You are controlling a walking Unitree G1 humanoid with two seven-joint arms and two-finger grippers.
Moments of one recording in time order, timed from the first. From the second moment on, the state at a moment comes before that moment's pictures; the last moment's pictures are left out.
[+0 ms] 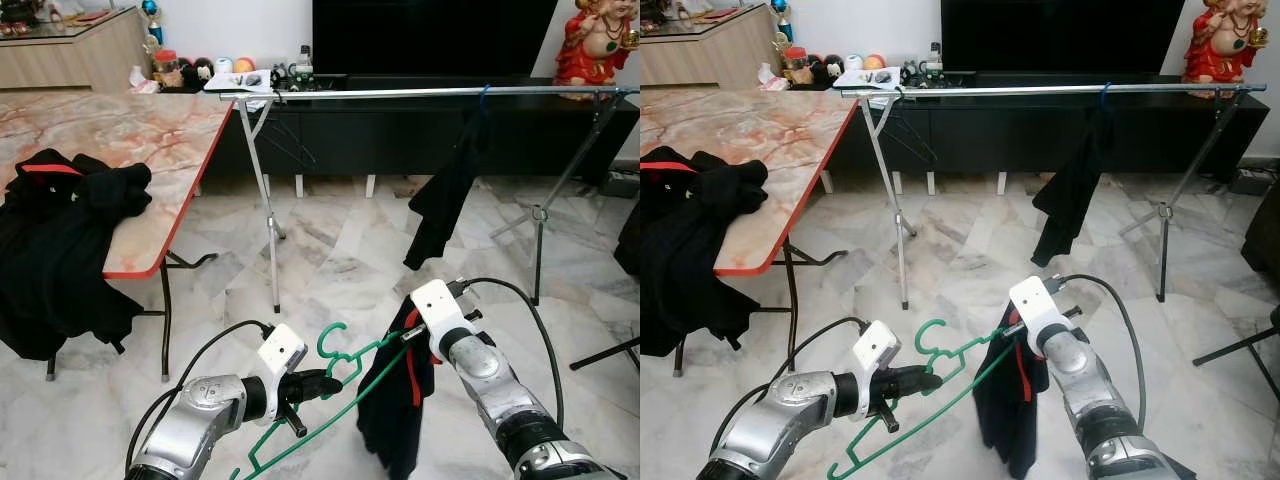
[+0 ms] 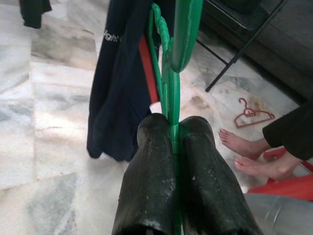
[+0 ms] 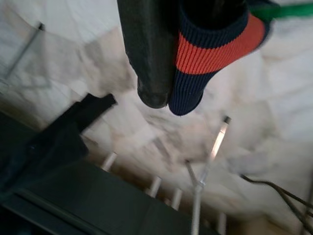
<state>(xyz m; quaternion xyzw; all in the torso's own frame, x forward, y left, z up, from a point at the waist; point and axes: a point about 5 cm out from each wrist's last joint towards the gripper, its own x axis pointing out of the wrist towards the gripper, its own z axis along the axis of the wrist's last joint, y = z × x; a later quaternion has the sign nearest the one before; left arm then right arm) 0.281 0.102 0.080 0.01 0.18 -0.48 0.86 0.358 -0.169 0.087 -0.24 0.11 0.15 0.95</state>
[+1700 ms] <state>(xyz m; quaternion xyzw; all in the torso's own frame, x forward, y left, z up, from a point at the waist) 0.290 0.102 0.072 0.01 0.18 -0.42 0.89 0.316 -0.124 0.101 -0.09 0.05 0.47 0.88</state>
